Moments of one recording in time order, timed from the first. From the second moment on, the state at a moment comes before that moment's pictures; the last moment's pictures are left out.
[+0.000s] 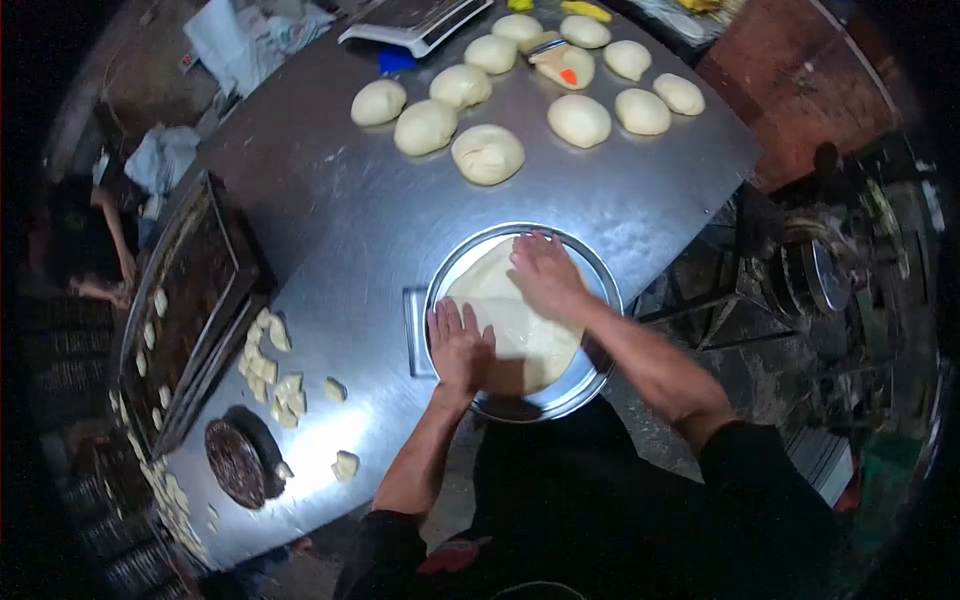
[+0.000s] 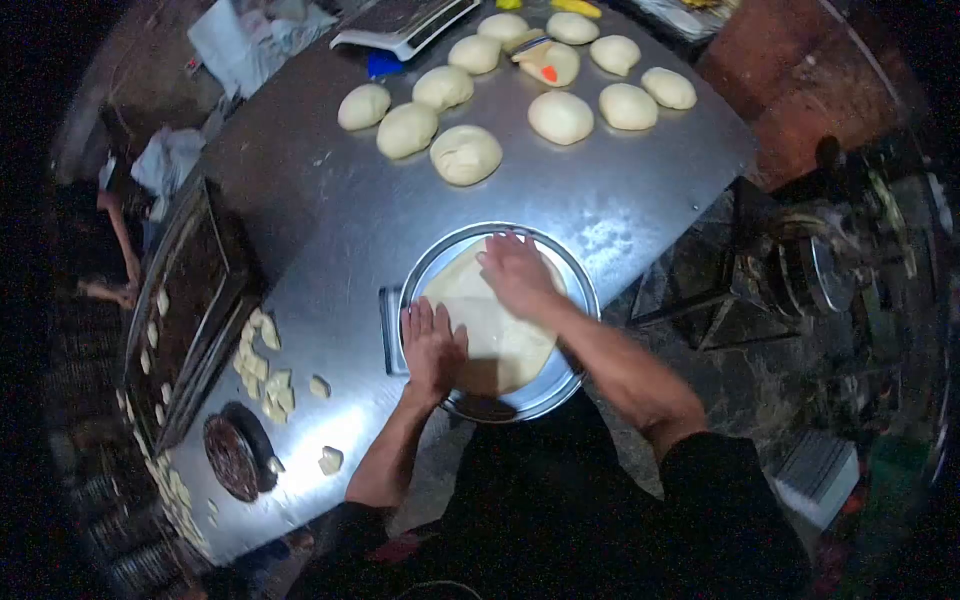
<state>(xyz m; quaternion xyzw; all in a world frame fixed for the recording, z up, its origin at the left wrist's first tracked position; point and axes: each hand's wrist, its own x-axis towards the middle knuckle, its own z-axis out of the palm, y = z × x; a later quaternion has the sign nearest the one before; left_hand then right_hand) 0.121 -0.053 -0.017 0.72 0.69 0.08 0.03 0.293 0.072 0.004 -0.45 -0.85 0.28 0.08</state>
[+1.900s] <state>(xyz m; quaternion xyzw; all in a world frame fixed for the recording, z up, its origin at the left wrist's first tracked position) 0.025 -0.058 -0.032 0.61 0.71 0.31 0.18 0.215 0.081 0.012 -0.21 -0.92 0.31 -0.07</state>
